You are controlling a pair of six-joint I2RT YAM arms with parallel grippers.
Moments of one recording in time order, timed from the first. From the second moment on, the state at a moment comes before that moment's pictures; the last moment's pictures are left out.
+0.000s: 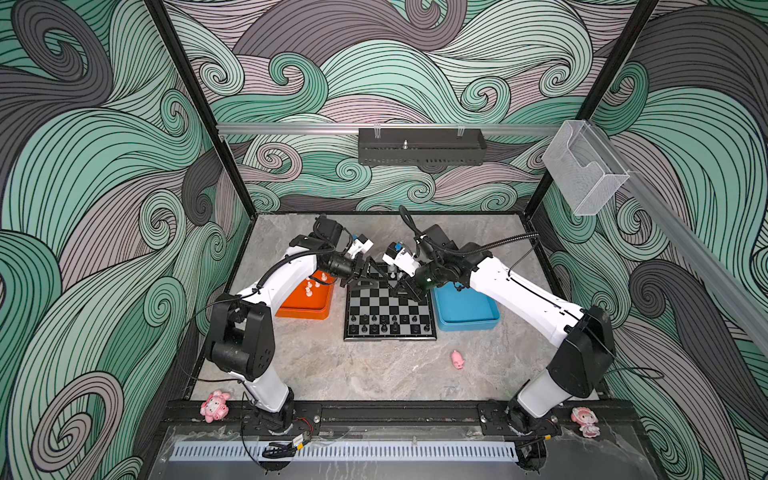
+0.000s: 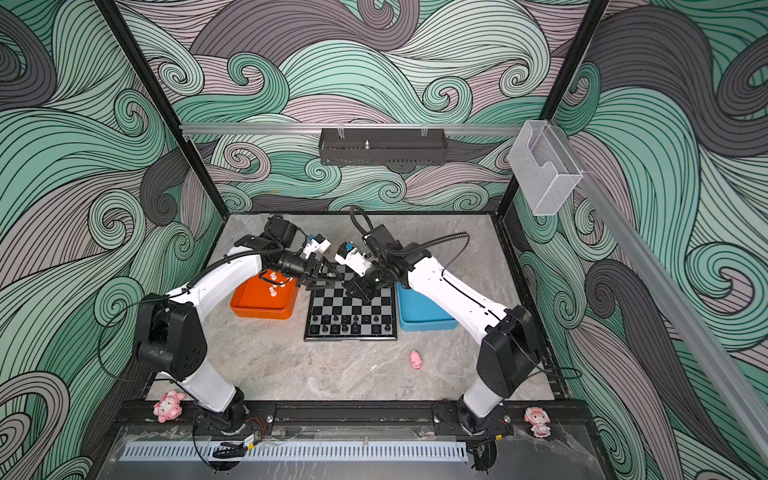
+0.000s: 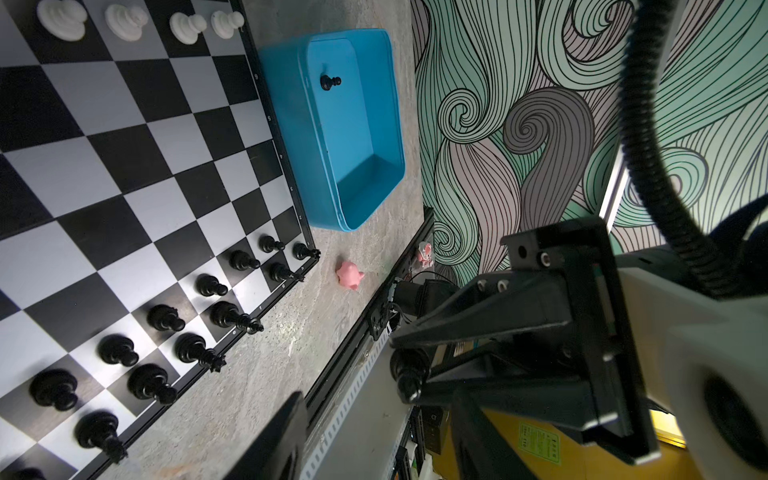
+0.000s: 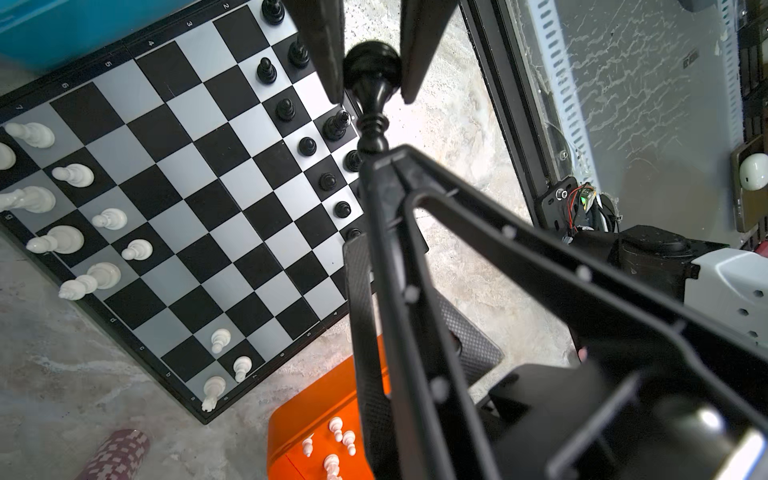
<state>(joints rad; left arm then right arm) -0.32 1.66 1.34 -0.87 1.04 -0.30 0.69 1.63 1.45 -0.84 -0.47 -0.16</state>
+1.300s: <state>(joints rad) -0.34 1.67 1.34 -0.90 1.08 -0.26 0.72 1.67 1.49 -0.82 -0.45 -0.17</state>
